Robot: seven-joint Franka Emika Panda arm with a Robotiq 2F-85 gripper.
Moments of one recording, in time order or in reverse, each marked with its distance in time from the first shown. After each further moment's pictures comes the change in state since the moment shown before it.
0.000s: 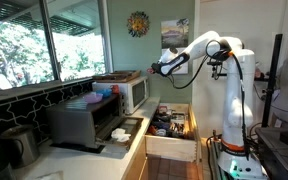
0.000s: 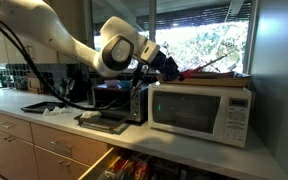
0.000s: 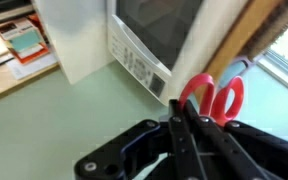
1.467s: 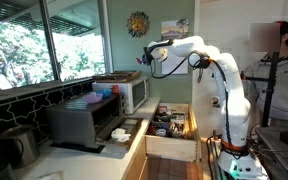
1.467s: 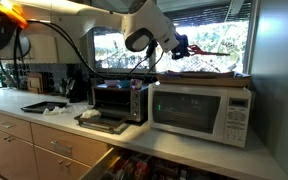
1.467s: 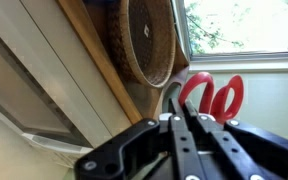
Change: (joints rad) arm -0.289 0.307 0.355 0.603 1.114 -0.299 -0.331
